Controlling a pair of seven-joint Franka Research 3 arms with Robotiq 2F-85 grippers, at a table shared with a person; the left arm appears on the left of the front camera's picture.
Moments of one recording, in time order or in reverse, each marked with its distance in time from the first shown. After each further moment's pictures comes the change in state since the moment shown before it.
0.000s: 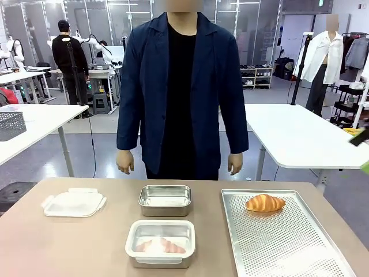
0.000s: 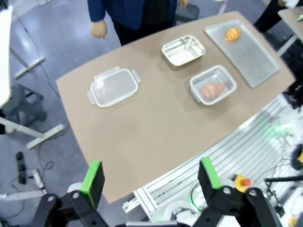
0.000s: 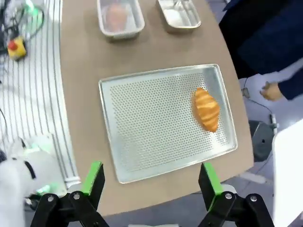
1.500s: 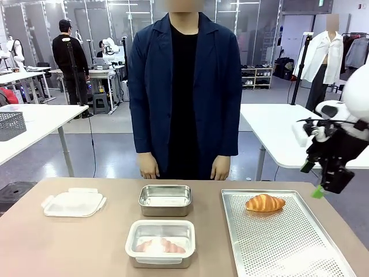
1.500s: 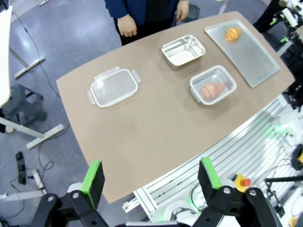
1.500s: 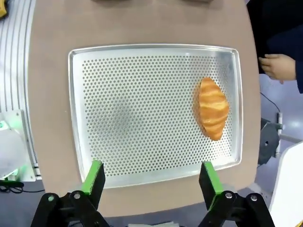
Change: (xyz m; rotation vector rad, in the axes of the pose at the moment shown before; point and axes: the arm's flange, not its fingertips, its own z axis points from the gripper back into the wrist) left arm 0.000 0.000 0.000 0.000 0.000 0.000; right arm 0.005 -0.055 -0.137 0.065 0.165 0.109
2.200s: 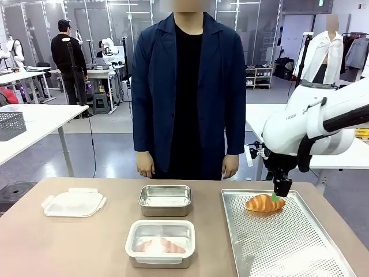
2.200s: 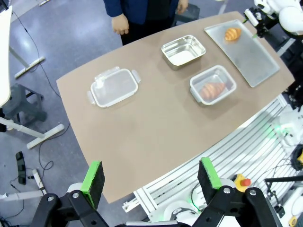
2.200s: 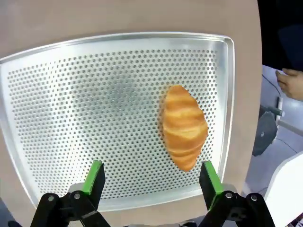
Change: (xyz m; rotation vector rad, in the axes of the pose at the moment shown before) left arm 0.000 0.000 0.000 0.000 0.000 0.000; right arm 0.046 -0.088 -0.120 -0.022 0.188 0.010
